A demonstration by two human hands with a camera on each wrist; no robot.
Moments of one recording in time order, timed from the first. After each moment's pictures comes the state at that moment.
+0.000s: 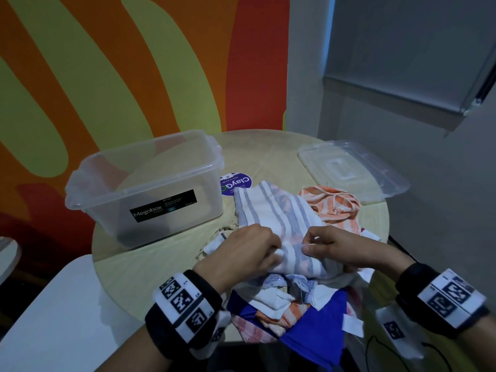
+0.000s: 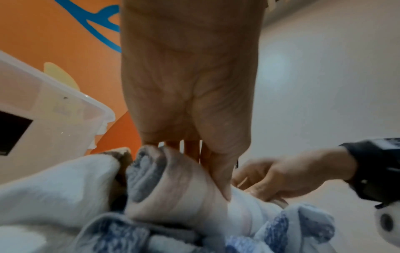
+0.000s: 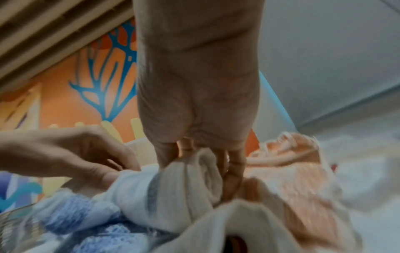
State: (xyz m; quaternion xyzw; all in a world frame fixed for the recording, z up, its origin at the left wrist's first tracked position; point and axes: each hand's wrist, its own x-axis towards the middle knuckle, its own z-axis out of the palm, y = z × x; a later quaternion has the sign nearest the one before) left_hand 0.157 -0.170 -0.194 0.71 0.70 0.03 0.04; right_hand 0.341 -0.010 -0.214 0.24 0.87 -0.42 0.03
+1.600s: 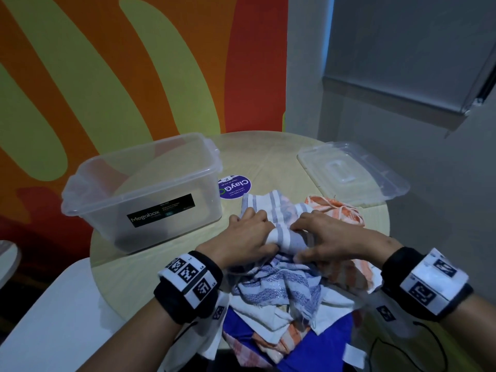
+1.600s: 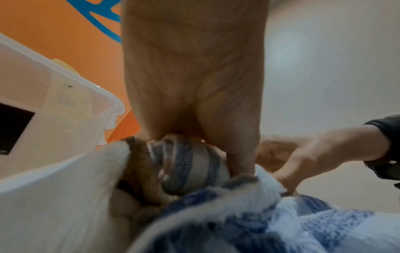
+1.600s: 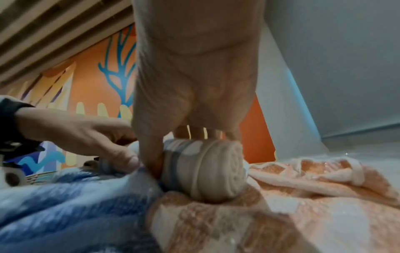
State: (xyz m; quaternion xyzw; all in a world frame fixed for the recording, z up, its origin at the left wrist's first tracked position) left_hand 0.135 -0.141 -0.194 0.67 0.73 -0.03 0.07; right_hand 0.318 -0.003 -0.193 0.18 0.96 -0.19 0.05
